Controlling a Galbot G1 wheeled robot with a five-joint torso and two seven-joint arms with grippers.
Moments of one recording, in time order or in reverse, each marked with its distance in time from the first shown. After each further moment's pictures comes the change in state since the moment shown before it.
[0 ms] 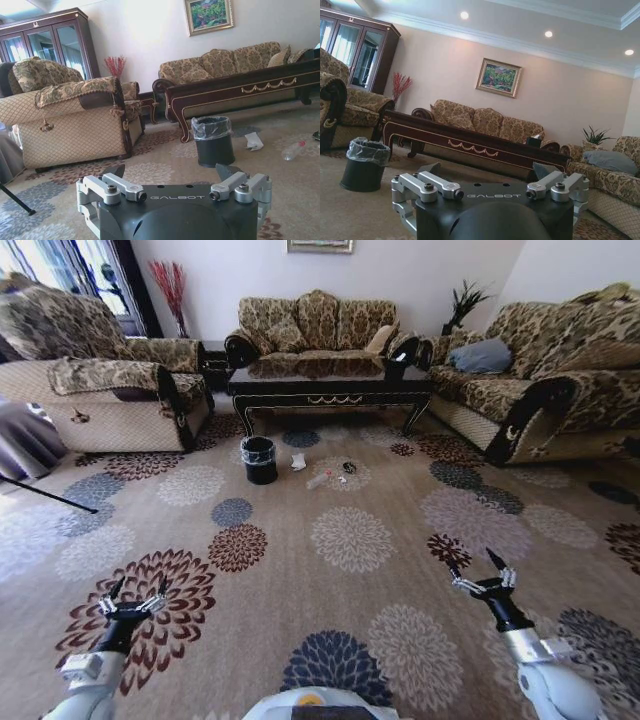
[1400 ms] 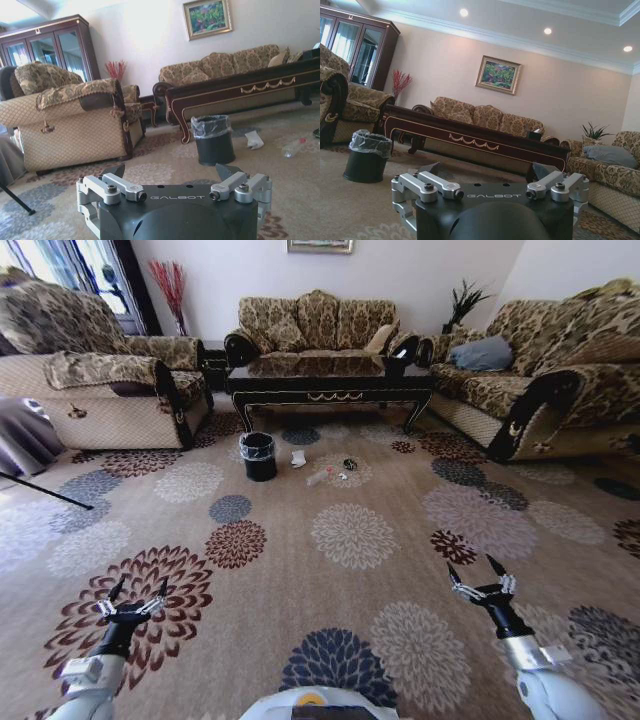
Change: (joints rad) left arm 0.018 -0.018 -0.006 -0.008 0.021 -0.048 0.001; right arm -0.007 0.021 -0.001 -0.019 -0.010 0.021 -0.016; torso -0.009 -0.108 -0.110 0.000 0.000
